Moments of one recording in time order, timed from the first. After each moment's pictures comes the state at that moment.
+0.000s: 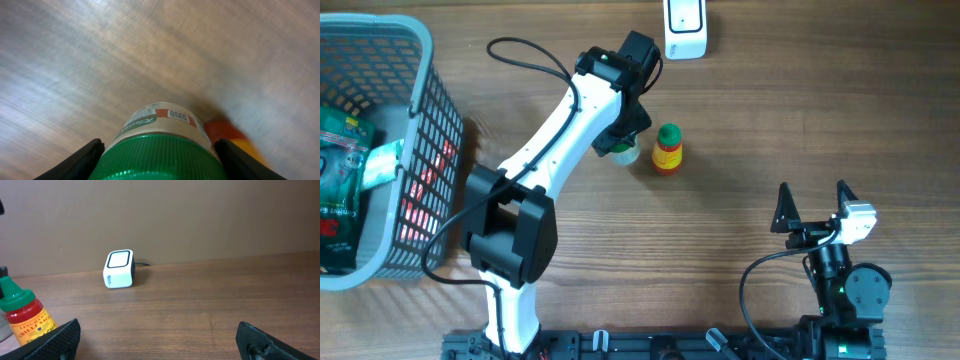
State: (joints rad) left arm -0.49 2.05 1.79 -1.22 -0.12 -1.07; right arm -0.06 0.02 0.01 0.01 -0.14 0.13
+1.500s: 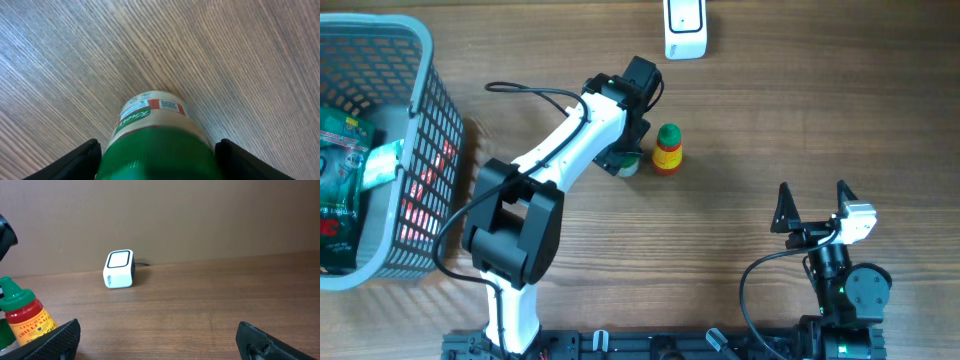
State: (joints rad) left arm -0.50 2.05 1.59 -1.01 -0.15 -1.44; right arm -0.06 0.02 0.01 0.01 -0.14 0.13
